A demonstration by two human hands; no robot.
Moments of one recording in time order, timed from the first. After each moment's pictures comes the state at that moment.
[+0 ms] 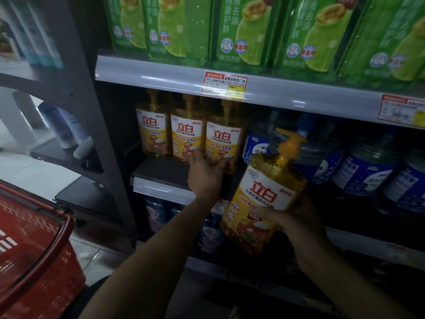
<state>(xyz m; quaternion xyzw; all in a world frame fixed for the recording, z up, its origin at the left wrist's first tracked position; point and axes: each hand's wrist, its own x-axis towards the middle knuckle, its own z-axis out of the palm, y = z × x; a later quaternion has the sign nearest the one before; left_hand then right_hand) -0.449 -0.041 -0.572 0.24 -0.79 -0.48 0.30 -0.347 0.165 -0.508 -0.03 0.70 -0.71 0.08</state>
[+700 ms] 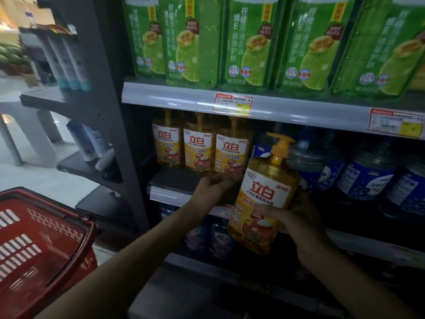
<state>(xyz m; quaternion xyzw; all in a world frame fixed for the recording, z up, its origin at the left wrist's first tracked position) -0.361 -0.058 -0.515 0.10 -0.70 -0.71 0.03 -0.345 0.155 -0.498 -0.03 0.70 -0.70 0.09</state>
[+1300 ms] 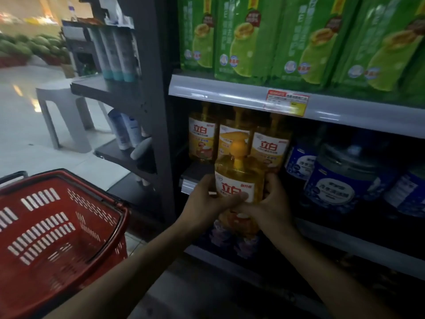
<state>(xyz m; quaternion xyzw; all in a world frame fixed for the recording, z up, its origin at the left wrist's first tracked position) -0.277 -0.117 -0.511 0.10 -0.74 -0.66 0.12 -0.345 0.034 -0.515 -0.15 0.77 -0.62 0.04</state>
